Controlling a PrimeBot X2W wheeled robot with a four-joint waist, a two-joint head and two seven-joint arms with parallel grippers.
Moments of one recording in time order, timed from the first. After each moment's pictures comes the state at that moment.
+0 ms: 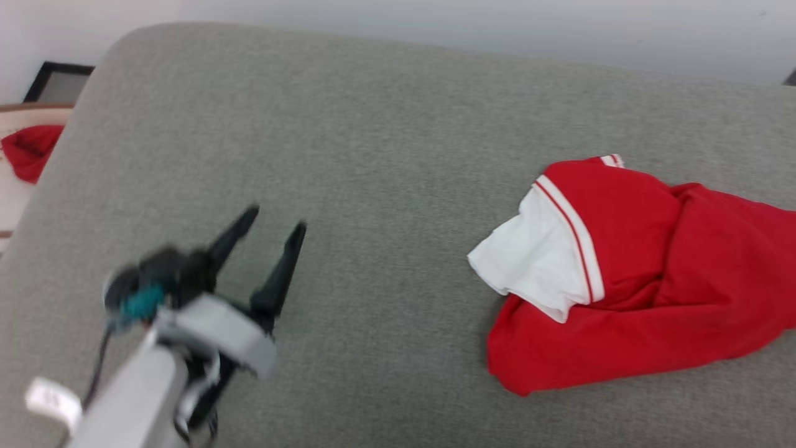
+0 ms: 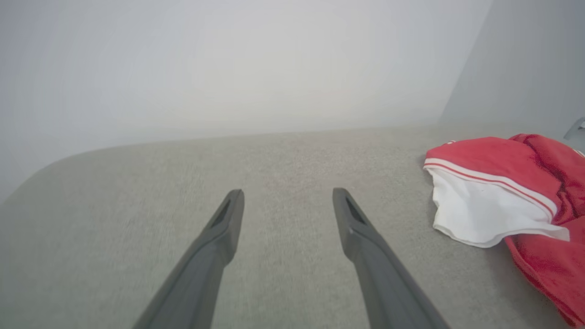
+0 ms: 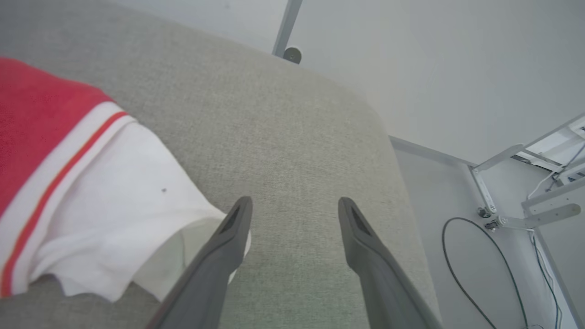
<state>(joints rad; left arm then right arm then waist) -0.37 0.43 -0.37 0.18 -0.51 -0.13 -0.17 -0.30 -0.65 -0.19 0.66 0.22 0.13 -0.05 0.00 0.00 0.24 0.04</state>
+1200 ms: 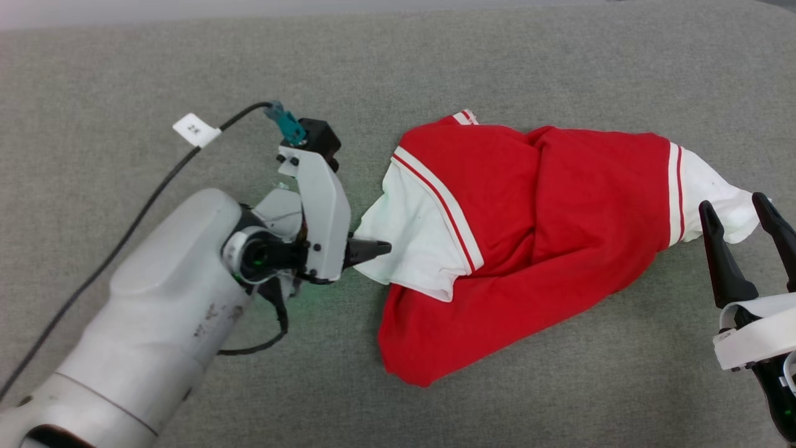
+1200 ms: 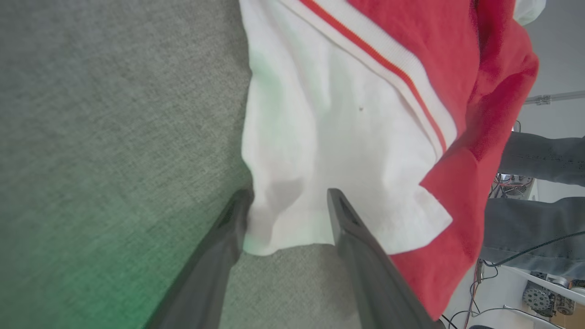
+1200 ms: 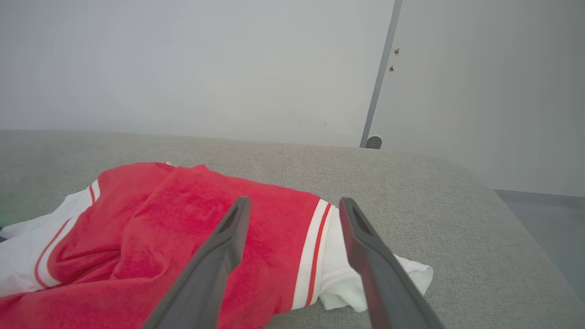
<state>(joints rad) -0.98 0.38 -0.83 0.59 -1.21 -0.13 0.81 -0.22 -0.35 0.03 0.02 0.41 0.13 -0.07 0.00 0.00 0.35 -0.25</state>
